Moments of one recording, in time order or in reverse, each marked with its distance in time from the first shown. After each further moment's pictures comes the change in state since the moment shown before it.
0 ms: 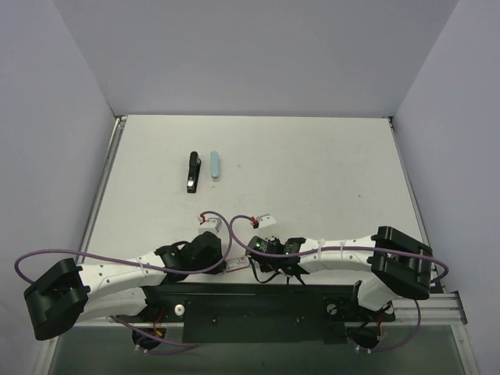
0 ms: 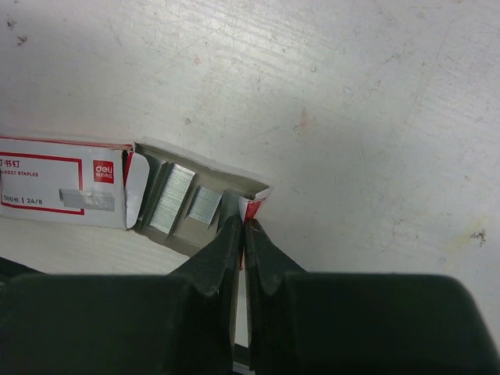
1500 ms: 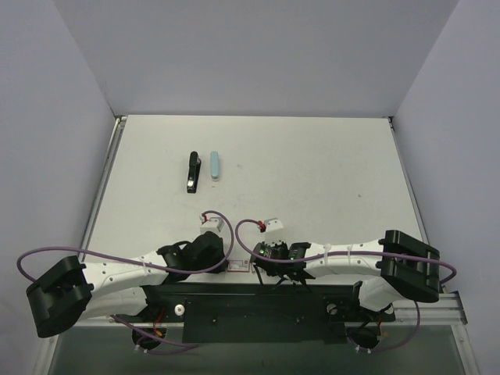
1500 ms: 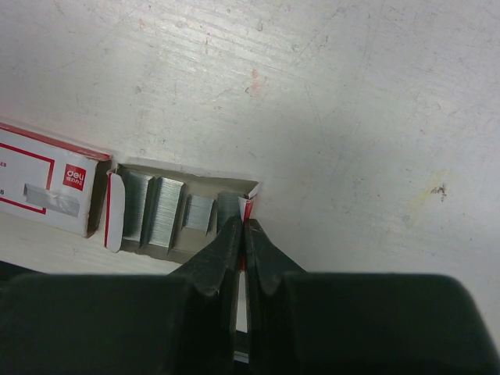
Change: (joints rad) left arm -0.004 0.026 0.000 0.041 -0.001 -0.001; right arm 0.042 -0.063 -0.052 -0.071 0.071 0.076
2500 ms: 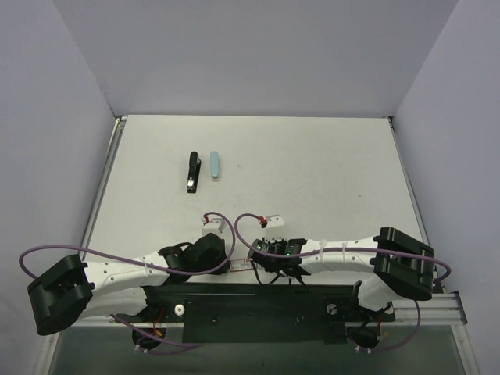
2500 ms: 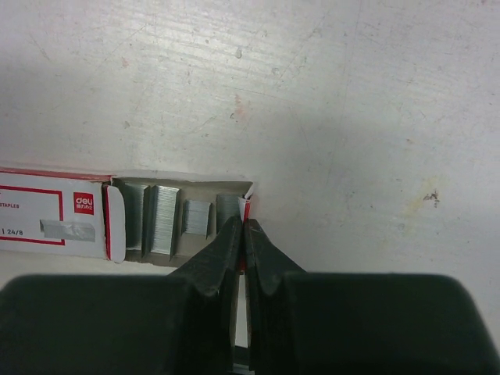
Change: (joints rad) left arm -0.031 0.011 0.000 0.021 -0.008 -0.018; right arm -0.028 0.043 0.043 -0.027 0.025 0.060
